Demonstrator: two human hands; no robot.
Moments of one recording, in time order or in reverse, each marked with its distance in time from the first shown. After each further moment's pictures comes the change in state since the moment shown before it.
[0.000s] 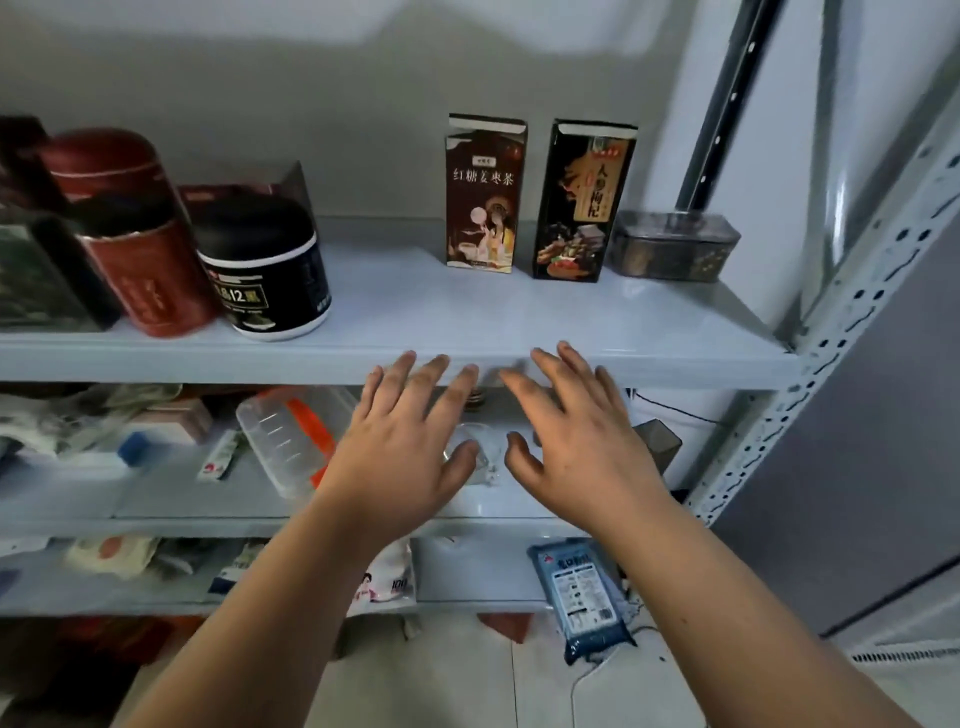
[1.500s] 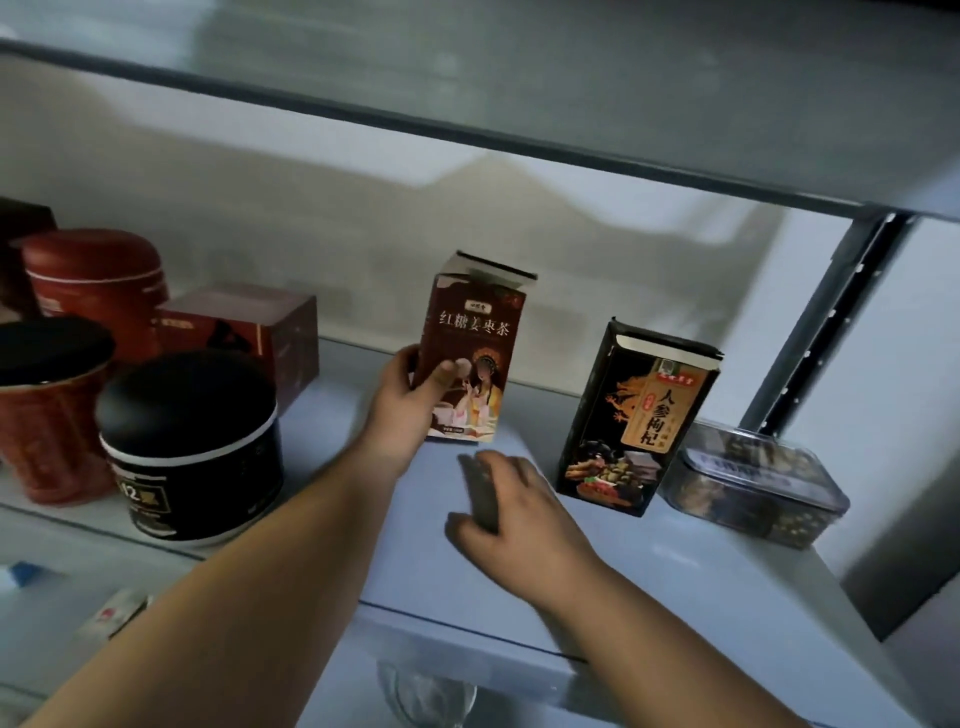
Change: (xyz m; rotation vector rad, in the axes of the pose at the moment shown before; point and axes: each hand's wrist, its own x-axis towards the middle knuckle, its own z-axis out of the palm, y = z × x) left_hand 0.284 -0.113 0.055 -1.494 0.556 -0.589; right_hand 0.222 0.074 0.064 0.348 -0.261 -0.025
